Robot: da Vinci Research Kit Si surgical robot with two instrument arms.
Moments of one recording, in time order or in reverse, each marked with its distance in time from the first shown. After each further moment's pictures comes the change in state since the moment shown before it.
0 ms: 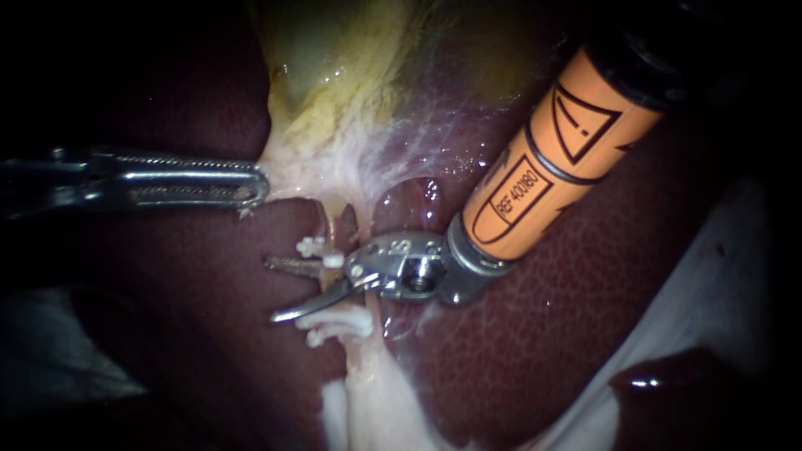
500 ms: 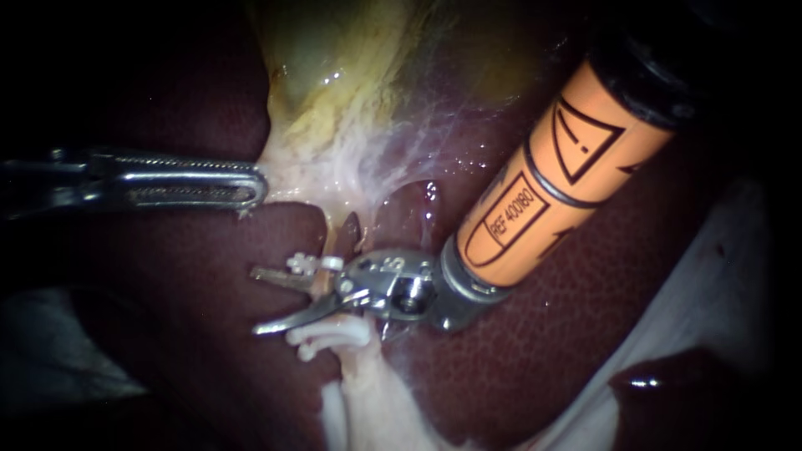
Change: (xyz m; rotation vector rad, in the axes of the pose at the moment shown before) right arm 0.002 -0.003 0.001 0.029 0.030 0.056; left arm 0.000 0.000 0.000 0.000 0.000 0.000
